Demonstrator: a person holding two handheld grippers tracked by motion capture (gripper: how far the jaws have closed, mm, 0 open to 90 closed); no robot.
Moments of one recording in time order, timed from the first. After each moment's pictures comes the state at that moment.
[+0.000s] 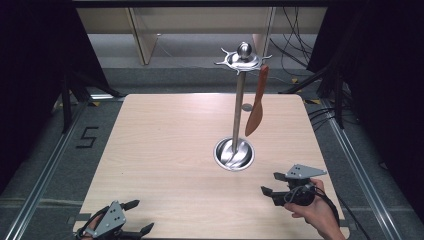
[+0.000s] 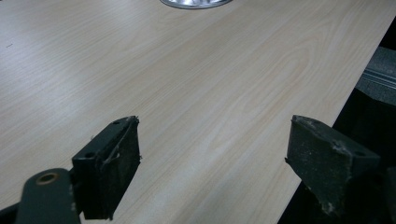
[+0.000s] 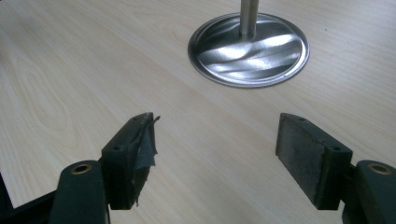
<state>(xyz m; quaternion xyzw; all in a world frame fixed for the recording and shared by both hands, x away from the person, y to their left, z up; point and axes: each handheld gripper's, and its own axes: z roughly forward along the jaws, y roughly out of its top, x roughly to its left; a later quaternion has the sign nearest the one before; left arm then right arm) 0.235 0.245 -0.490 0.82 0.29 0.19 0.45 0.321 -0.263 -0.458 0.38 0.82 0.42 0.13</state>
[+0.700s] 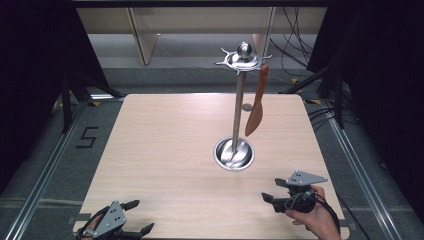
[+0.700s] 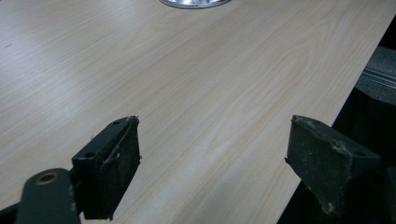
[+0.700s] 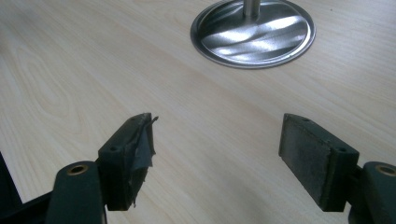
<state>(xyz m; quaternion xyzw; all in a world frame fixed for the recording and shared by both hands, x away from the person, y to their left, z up) 0.237 0.245 -0.491 0.82 0.28 0.19 0.46 0.309 -0.266 -0.470 0.39 0.81 0.42 0.12</state>
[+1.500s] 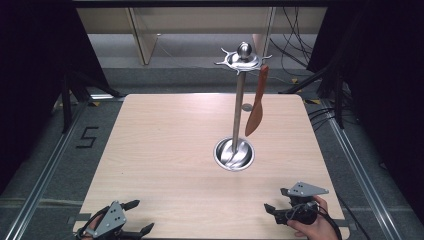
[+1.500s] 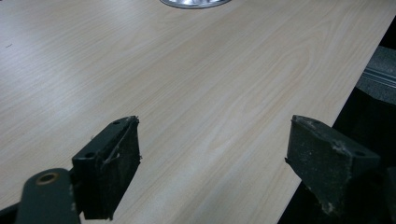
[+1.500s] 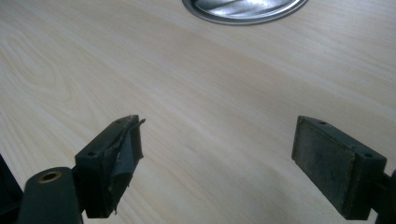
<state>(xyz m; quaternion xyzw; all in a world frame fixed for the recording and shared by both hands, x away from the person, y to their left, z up) 0.237 0.246 -0.490 0.83 0.27 0.20 0.45 0.288 -0.271 -0.492 0.42 0.81 0.40 0.12</state>
